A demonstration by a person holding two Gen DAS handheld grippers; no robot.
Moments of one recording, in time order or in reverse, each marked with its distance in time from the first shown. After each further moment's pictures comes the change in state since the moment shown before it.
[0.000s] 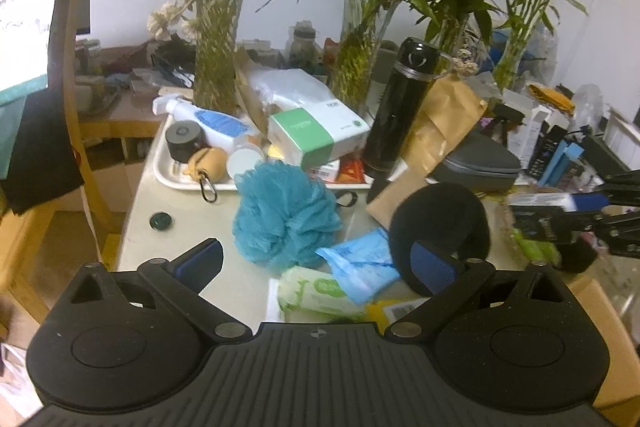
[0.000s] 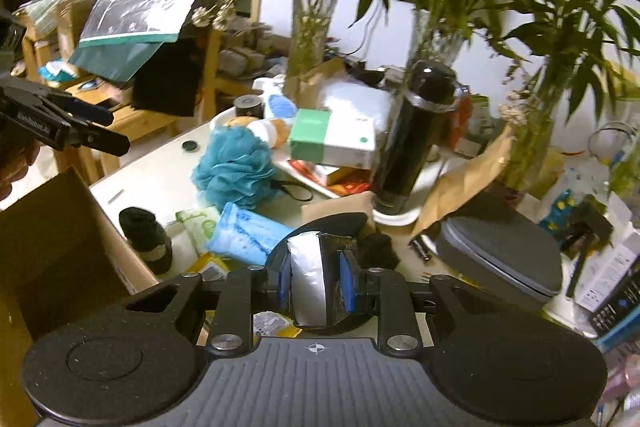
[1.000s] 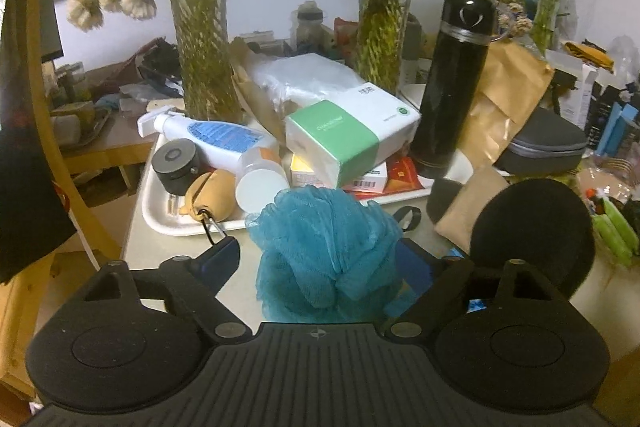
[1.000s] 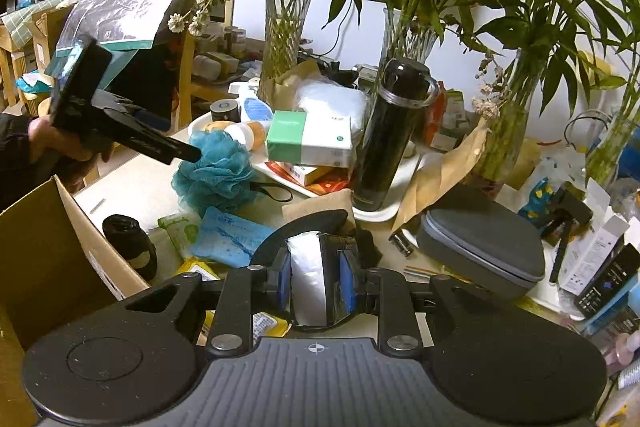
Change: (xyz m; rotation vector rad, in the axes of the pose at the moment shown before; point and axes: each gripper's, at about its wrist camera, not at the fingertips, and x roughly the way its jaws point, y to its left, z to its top) left arm 0.108 0.018 0.025 0.129 0.035 0.070; right arm -0.004 0.001 -0.002 0.034 -0.001 -0.064
